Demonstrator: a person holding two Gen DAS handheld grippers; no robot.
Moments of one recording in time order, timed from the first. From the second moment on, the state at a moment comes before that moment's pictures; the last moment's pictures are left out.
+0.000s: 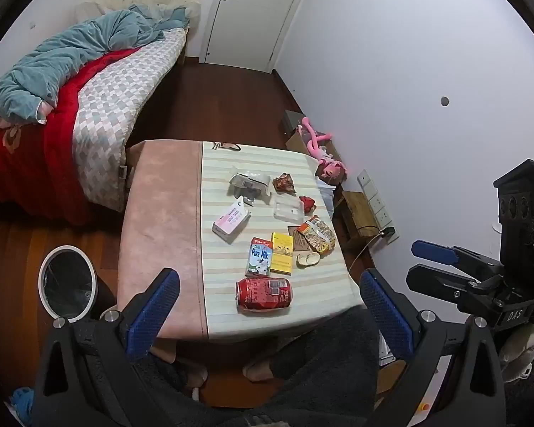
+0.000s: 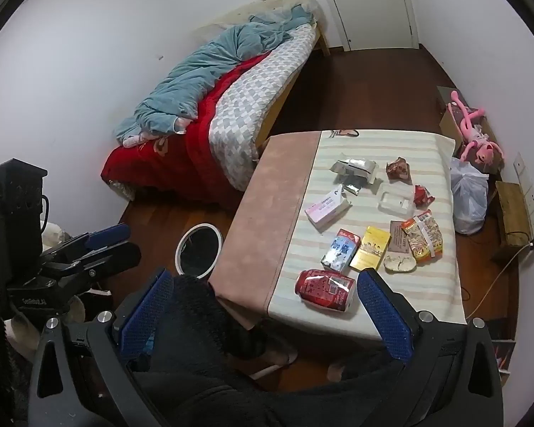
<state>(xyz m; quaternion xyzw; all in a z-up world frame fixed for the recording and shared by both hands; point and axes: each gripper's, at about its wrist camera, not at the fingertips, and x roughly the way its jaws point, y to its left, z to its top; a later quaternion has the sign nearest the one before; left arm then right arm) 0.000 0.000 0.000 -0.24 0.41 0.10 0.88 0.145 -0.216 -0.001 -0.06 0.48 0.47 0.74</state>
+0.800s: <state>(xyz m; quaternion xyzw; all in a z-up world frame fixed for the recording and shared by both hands) 0.006 -0.004 0.001 -0.23 0.41 0.10 0.88 0.143 -0.213 0.002 -0.06 0.48 0.48 0.73</state>
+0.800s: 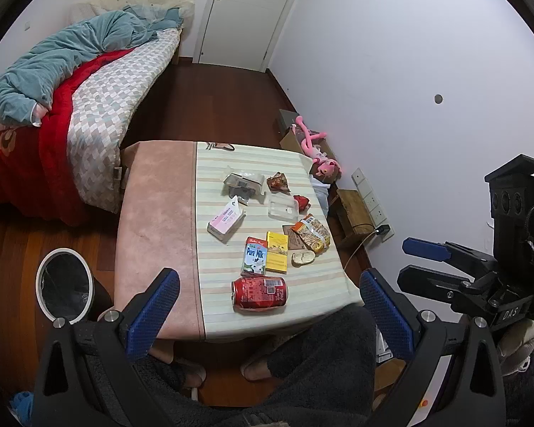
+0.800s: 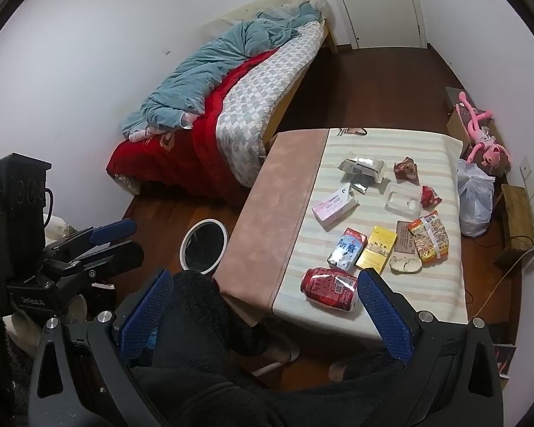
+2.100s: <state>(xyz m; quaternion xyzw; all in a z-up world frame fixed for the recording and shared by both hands) 0.008 -0.009 0.003 -0.23 0.40 0.09 0.88 0.143 -0.213 0.006 -0.06 0.48 0.48 0.73</state>
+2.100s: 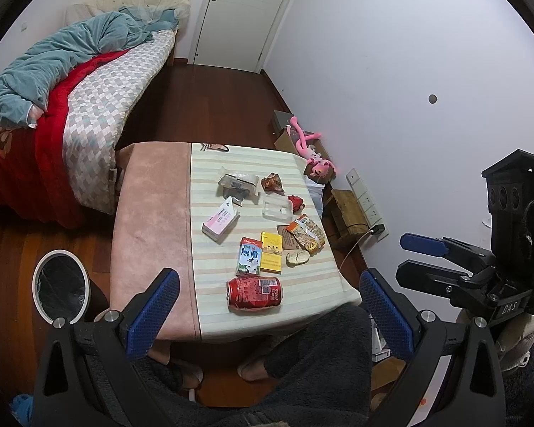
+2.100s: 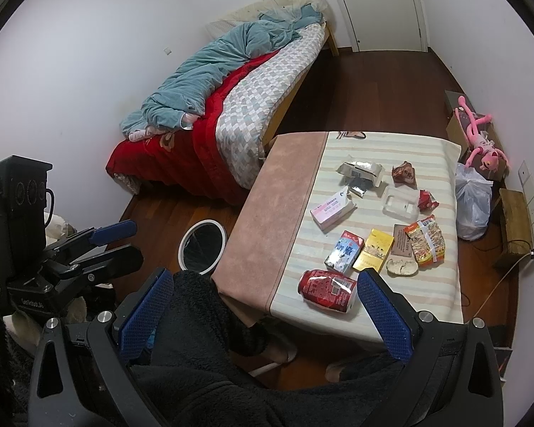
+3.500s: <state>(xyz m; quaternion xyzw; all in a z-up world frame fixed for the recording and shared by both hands) 0.036 0.001 -0.105 -0.12 0.45 0.27 0.84 0.161 -0.183 -0.101 -0.16 0.53 0.40 0.73</state>
